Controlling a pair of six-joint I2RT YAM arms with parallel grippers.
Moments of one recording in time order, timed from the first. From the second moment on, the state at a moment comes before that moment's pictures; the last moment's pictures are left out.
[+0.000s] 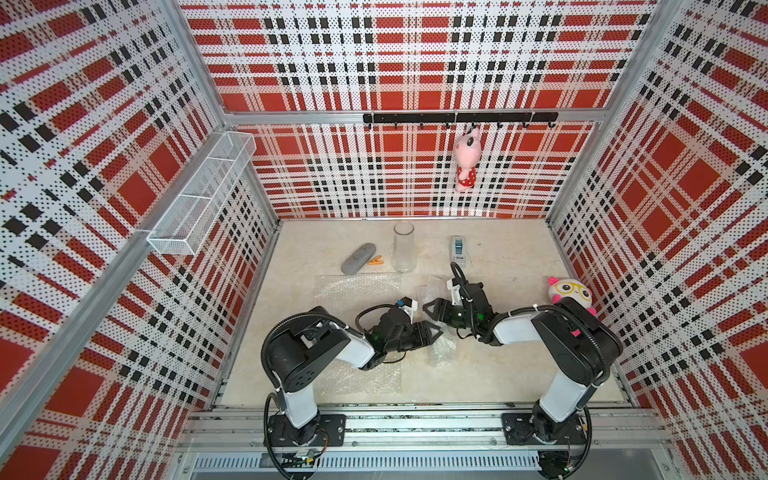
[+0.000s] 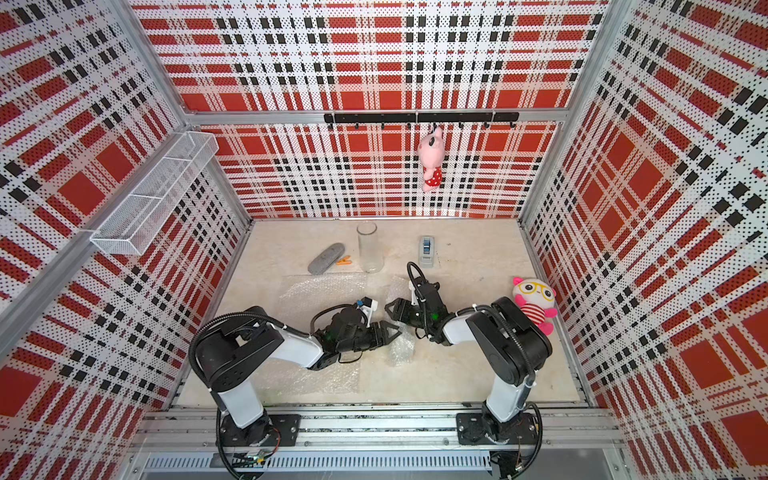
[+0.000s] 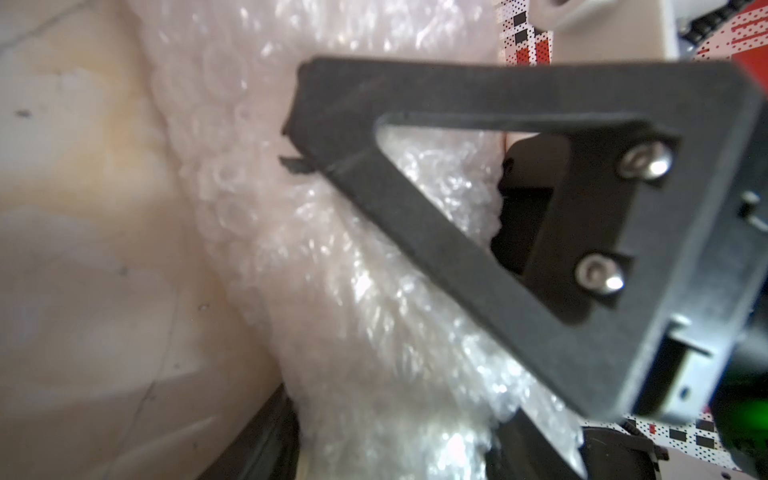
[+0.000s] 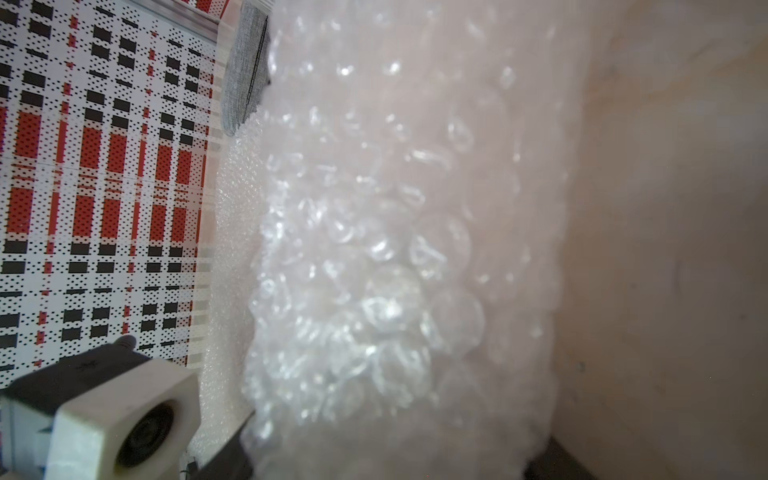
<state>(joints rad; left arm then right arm) -0.84 1.79 0.55 0.74 0.29 -1.06 0.56 1.73 0.63 0.48 -0.32 0.83</state>
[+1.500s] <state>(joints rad) -0.85 1.78 0.59 0.66 0.29 -0.94 0.13 2.22 1.74 -0.38 -0.40 0.24</state>
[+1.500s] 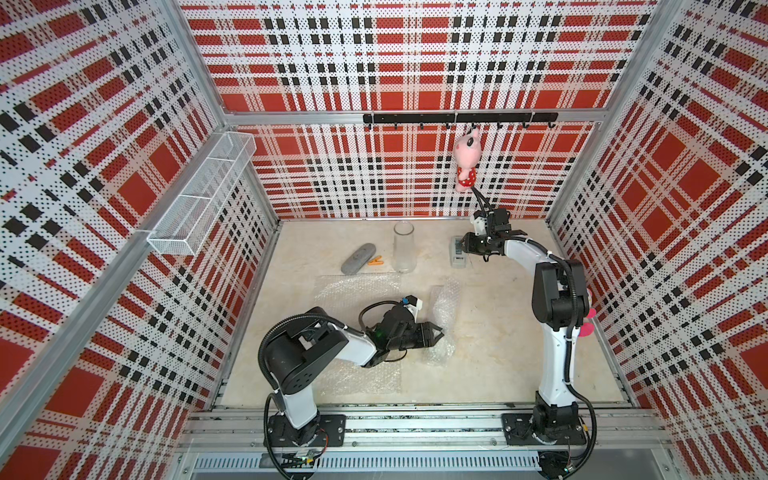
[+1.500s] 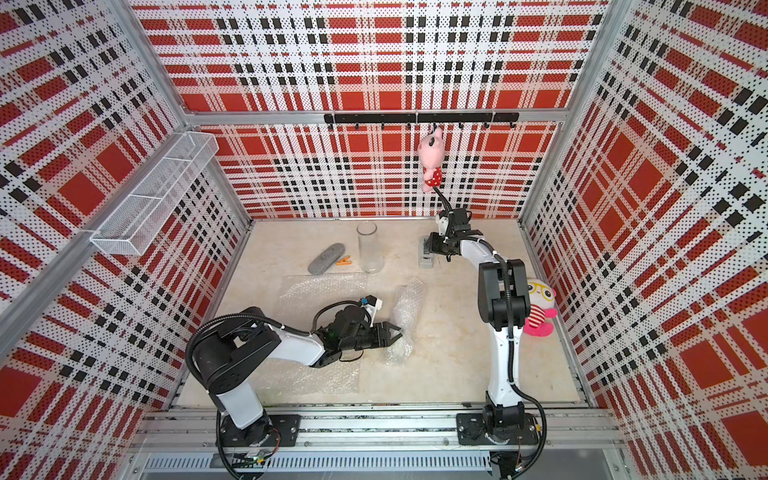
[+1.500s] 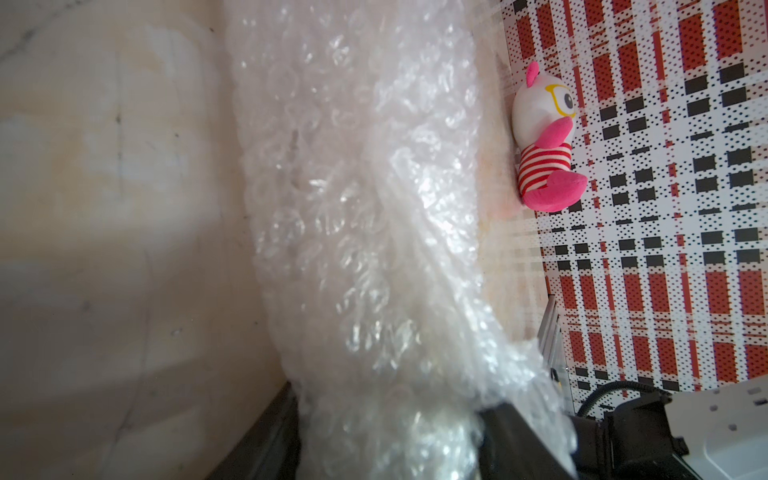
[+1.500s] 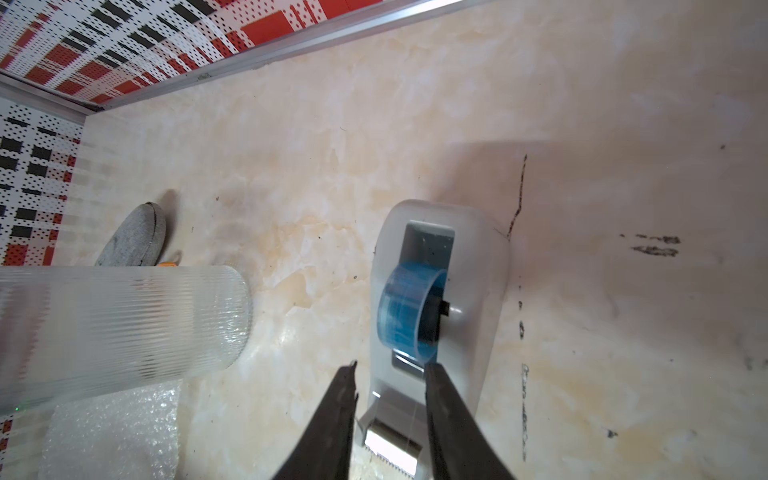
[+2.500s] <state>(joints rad) -0.85 1.78 0.60 0.65 0.30 -0.94 0.16 2.25 1.72 -0.38 -0.40 0.25</state>
